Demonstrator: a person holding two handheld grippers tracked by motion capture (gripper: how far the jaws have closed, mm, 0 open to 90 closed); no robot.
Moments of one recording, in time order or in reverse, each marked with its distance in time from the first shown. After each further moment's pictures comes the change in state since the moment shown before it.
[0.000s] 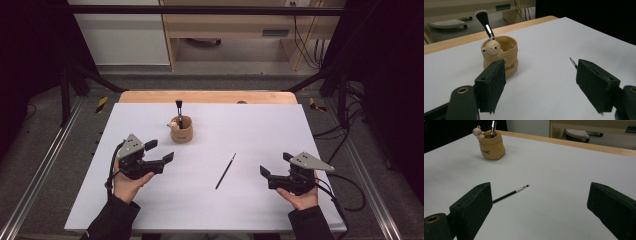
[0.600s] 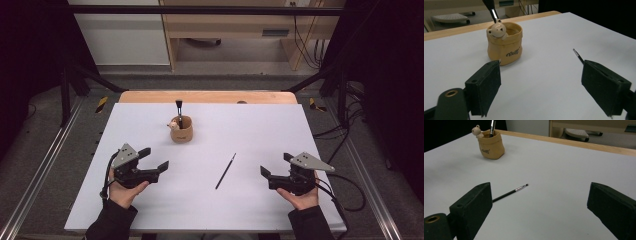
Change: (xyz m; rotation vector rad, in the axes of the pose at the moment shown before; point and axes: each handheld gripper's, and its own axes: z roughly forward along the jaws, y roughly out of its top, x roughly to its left) left arm 0.004 -0.027 -0.011 0.004 0.020 -0.034; right arm 0.000 -0.001 -0.001 0.006 -0.003 0.000
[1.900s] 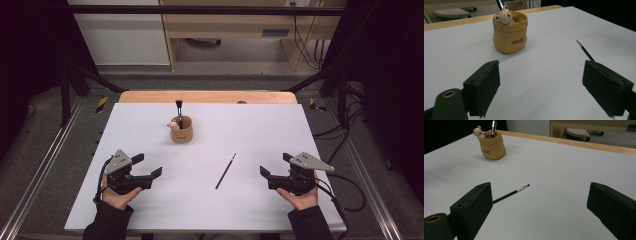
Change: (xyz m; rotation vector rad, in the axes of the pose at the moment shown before) left arm 0.008 -0.017 -0.012 0.024 0.006 -0.005; right arm 0.001 0.001 0.000 -0.001 0.006 0.012
